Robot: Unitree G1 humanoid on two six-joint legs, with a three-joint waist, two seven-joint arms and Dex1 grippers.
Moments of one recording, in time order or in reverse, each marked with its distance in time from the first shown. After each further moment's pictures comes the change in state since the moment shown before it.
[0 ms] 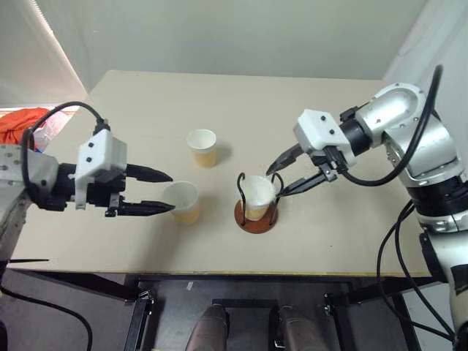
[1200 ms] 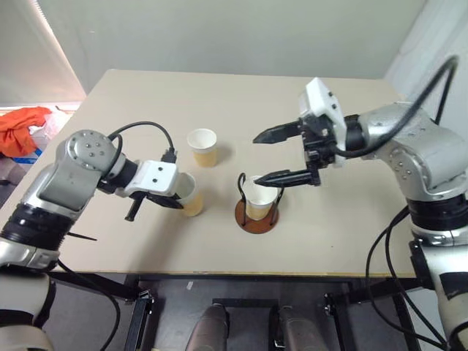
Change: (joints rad) left arm -0.382 -0.156 -0.497 0.374 0.392 -0.441 -0.219; right arm 0.143 0.046 -0.232 -0.206 0.288 0.357 -0.380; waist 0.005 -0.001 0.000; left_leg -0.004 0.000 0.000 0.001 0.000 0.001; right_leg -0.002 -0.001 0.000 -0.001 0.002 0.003
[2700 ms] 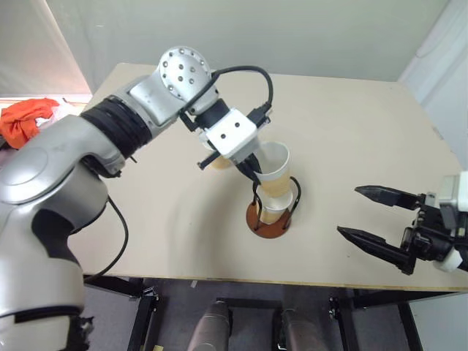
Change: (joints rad) left arm -0.830 -0.323 -0.908 0.451 -0.608 -0.610 -0.003; right arm 1.109 -0.221 -0.856 -0.612 0.515 -0.016 -0.454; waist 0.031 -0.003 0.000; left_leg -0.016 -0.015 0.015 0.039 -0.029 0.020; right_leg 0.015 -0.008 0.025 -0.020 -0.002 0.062
